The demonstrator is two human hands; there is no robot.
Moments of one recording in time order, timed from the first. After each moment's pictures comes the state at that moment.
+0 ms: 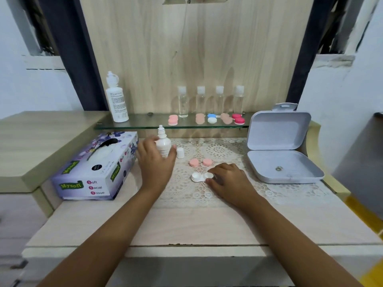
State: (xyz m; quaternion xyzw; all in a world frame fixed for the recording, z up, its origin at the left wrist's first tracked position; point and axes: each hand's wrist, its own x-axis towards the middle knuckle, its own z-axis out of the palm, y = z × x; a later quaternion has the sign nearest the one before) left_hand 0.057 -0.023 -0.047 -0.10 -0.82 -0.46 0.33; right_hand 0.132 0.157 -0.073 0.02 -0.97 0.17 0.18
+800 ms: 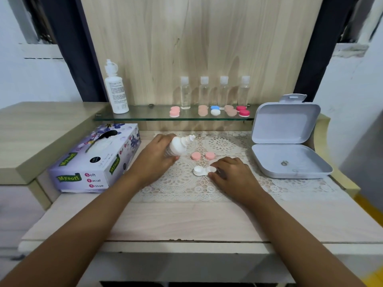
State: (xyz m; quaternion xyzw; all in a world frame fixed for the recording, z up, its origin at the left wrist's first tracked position) left_hand 0.037 -0.052 -0.048 -0.32 -0.88 -0.30 0.19; right_hand 0.131 0.157 -0.077 0.02 -0.96 0.19 0.21
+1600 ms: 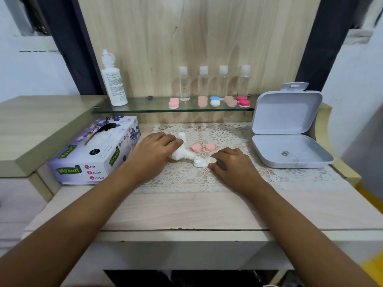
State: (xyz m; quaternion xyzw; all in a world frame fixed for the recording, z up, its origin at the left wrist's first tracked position) left_hand 0.038 -0.066 -0.049 -0.46 -0.83 0.02 0.31; right_hand 0.136 0.154 -0.072 0.02 -0.96 0.18 0.20
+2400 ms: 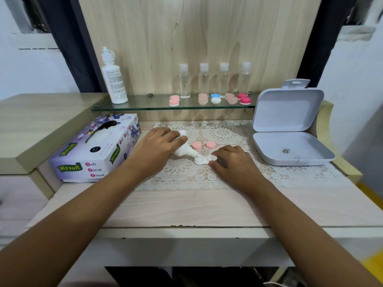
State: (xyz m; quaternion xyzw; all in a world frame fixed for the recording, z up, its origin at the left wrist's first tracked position) left_hand 0.034 -0.061 -0.050 -0.47 -0.80 0.04 0.36; right_hand 0.136 0.154 -0.071 0.02 -0.97 0.16 0.20
